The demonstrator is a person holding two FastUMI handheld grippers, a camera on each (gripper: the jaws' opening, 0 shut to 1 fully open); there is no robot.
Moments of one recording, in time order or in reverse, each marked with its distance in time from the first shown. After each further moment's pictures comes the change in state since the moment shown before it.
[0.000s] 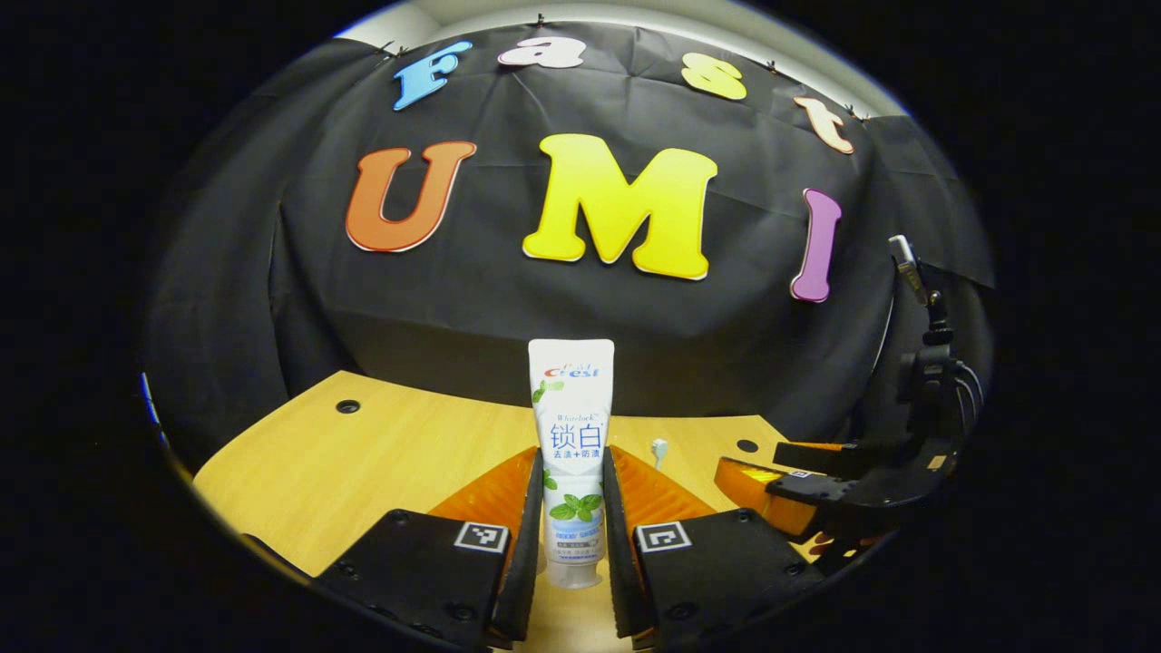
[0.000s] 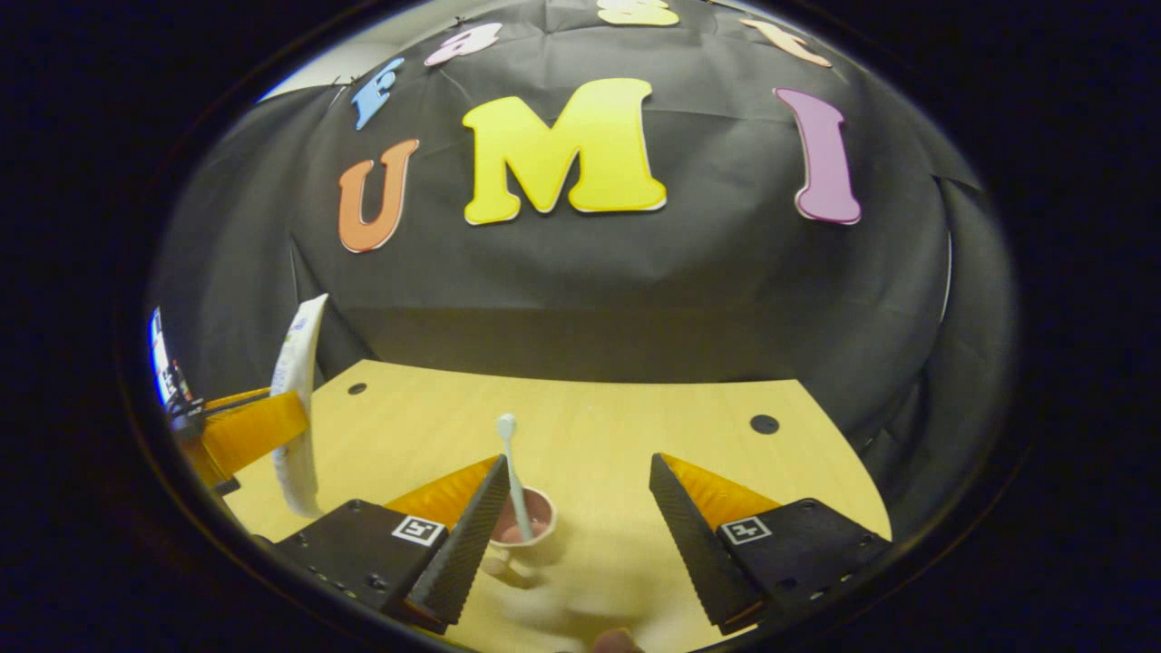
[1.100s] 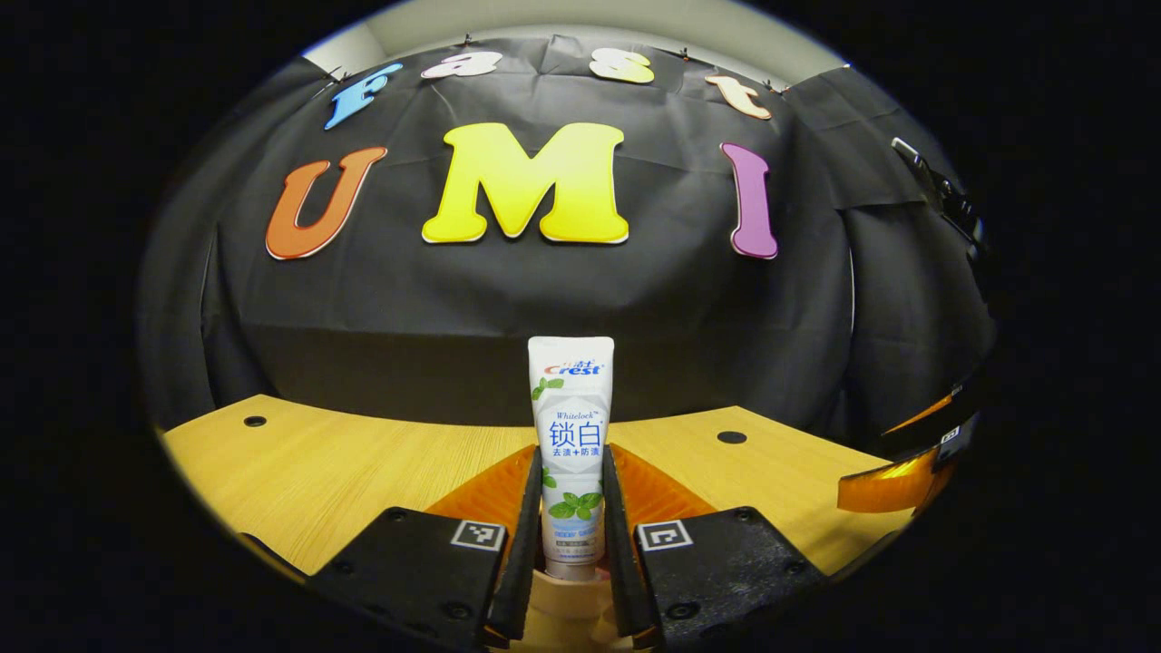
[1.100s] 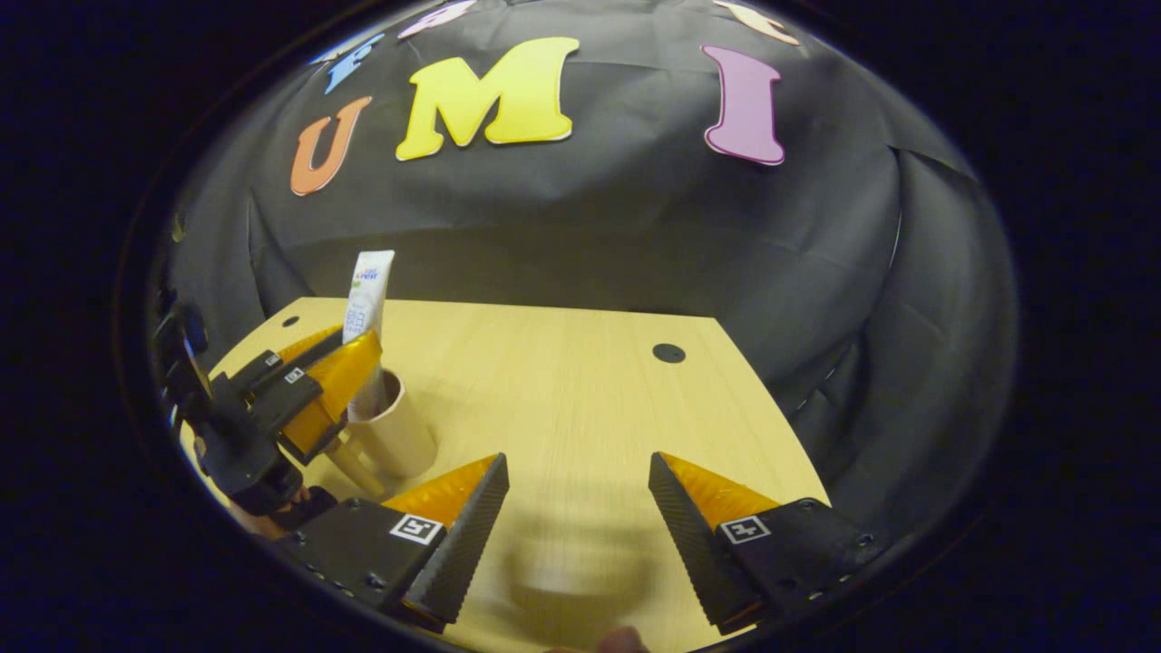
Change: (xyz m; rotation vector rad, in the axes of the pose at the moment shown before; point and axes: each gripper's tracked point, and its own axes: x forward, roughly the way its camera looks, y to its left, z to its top) left arm 0.094 -0.065 -0.098 0.102 -0.121 -0.103; right arm -0.022 -0.098 -0.087 -0.024 0.150 -0.153
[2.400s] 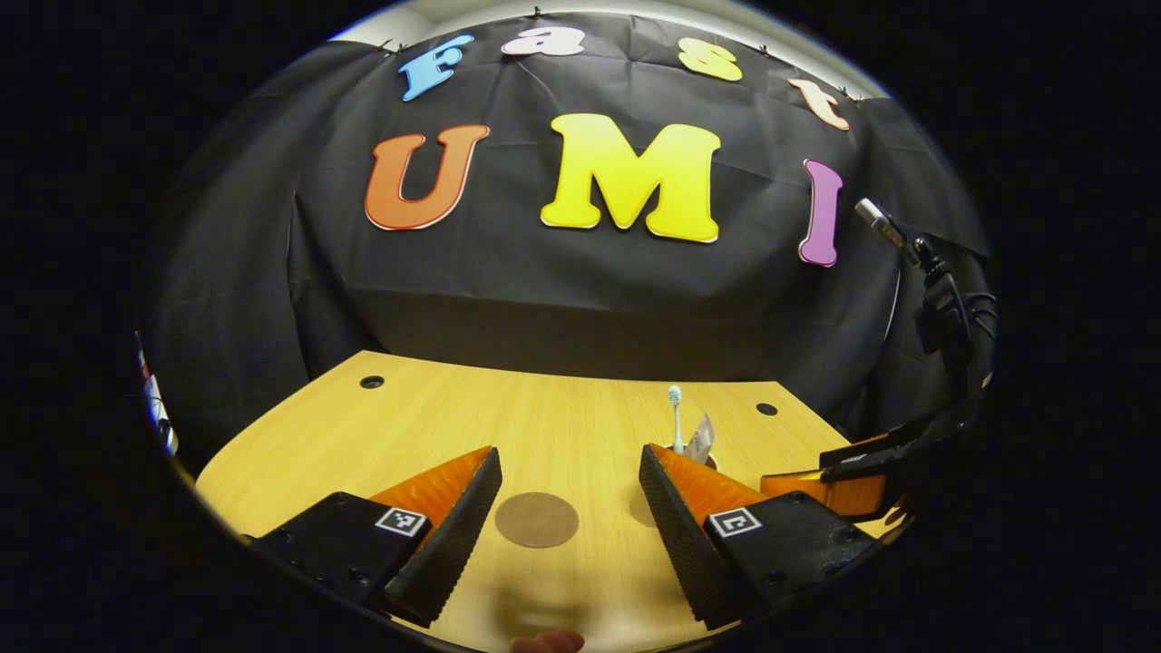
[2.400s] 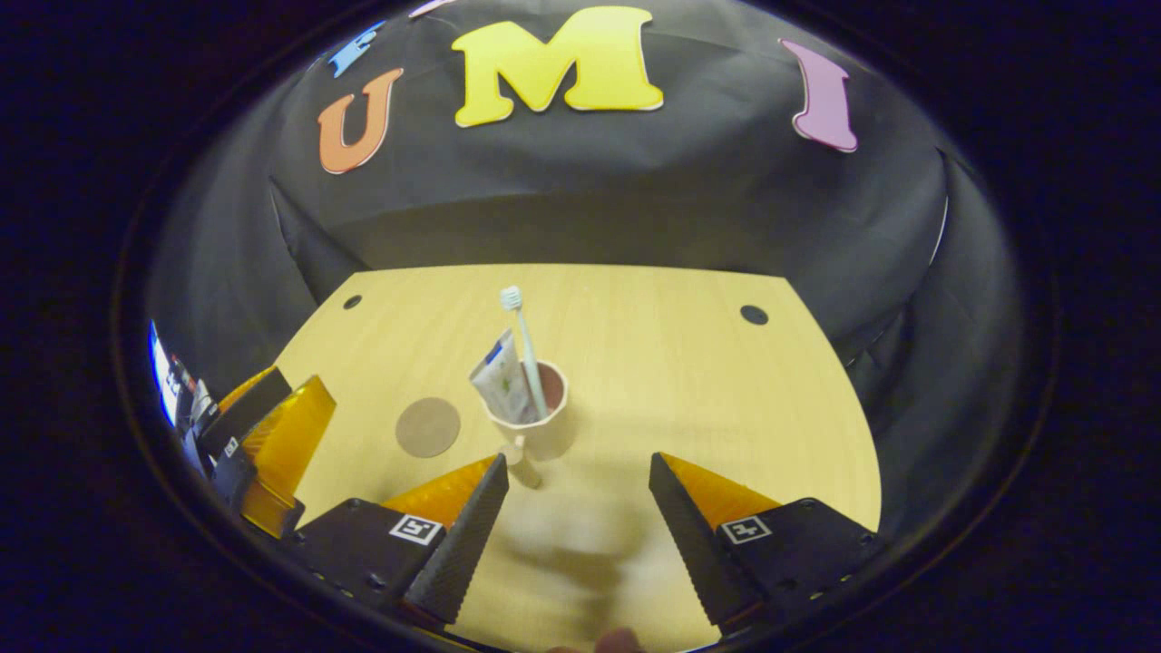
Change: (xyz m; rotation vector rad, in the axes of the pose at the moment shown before) left arm -0.153 0.110 0.064 -0.092 0.205 0.187; right arm -0.047 0.139 0.011 0.020 0.282 0.121
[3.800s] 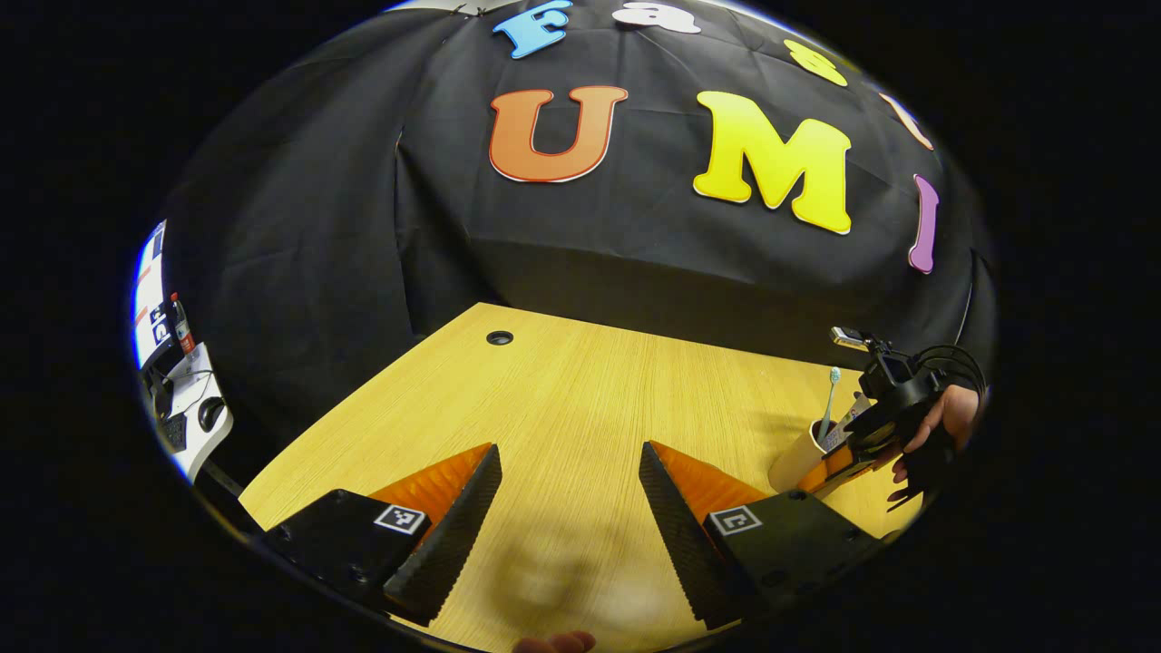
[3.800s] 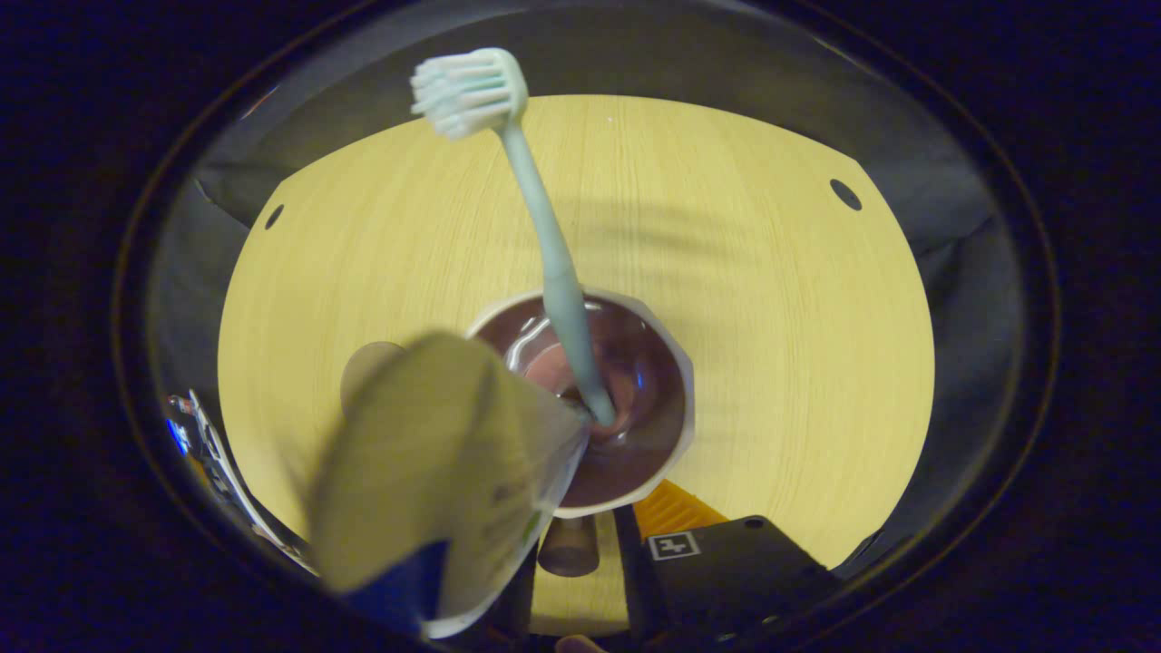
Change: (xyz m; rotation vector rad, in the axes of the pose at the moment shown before) left arm -0.017 0.151 -0.030 -0.088 0.176 0.223; right arm 0.117 0.040 -0.039 0.059 0.555 -0.070
